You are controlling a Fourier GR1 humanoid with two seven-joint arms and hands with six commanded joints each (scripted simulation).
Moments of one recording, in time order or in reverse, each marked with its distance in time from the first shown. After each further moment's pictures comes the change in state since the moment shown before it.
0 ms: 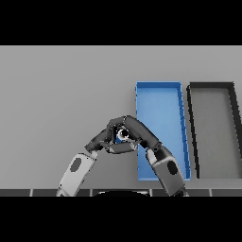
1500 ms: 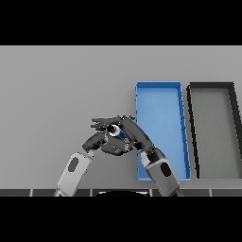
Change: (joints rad) left arm 0.012 0.011 0.042 -0.005 -0.065 -0.067 0.050; right arm 0.006 0.055 0.053 0.024 0.068 -0.122 -0.102
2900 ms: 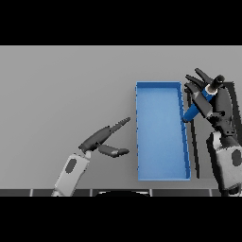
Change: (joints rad) left arm 0.020 0.036 -0.002 -0.001 -0.022 -0.002 -0.001; right arm -0.035 -0.644 -0.453 -0.033 -0.559 -0.480 0.121
